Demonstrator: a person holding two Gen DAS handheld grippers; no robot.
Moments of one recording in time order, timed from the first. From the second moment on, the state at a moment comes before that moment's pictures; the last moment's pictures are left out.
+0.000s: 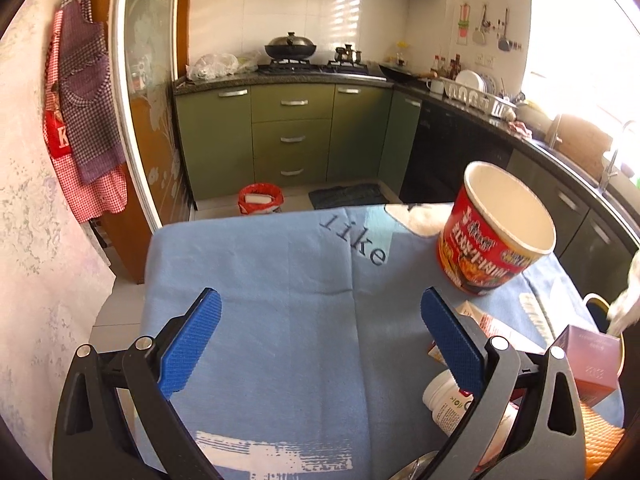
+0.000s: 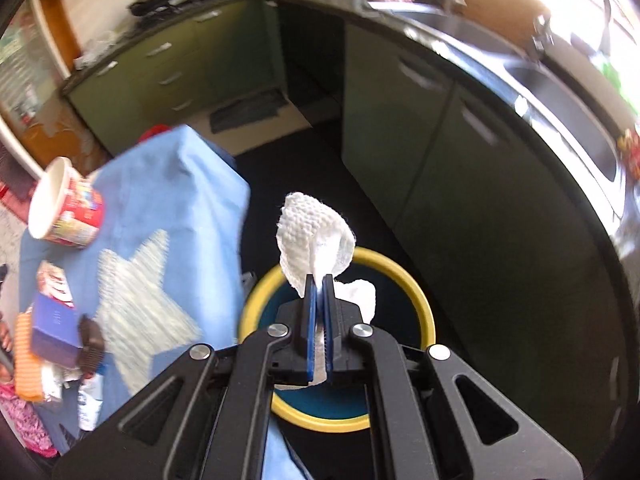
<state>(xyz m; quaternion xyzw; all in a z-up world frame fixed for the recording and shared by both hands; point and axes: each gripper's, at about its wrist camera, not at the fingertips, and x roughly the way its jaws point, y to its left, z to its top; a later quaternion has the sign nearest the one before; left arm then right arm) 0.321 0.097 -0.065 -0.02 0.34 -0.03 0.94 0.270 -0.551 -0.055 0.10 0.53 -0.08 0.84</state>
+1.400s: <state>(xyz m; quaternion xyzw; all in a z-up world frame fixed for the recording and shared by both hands) 0.180 0.028 -0.036 0.08 0.44 -0.21 0.87 0.252 -0.507 -0.136 0.11 0.56 -0.01 0.82</state>
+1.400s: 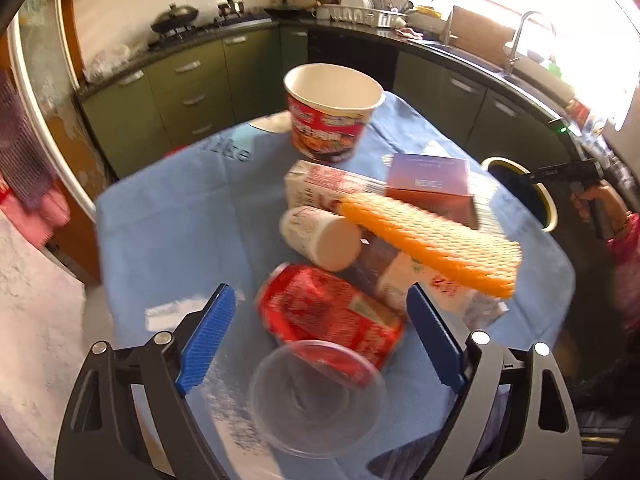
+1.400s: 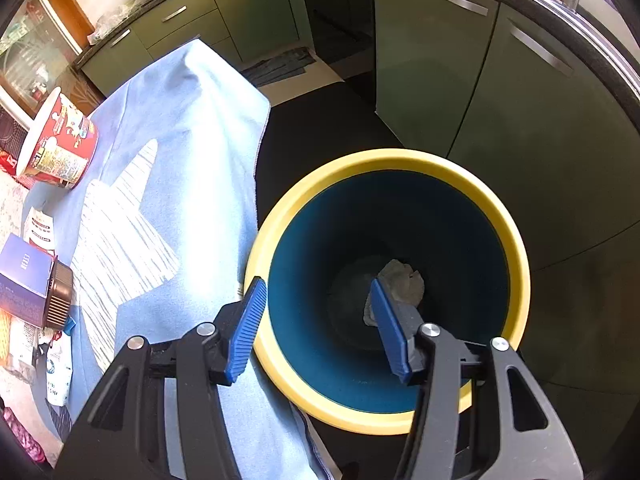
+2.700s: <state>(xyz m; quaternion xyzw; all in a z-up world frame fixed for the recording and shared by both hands) 0.193 -0.081 0.015 0.03 0.46 -0.33 0.82 0.223 -0.529 -0.128 0.14 0.52 0.00 0.84</state>
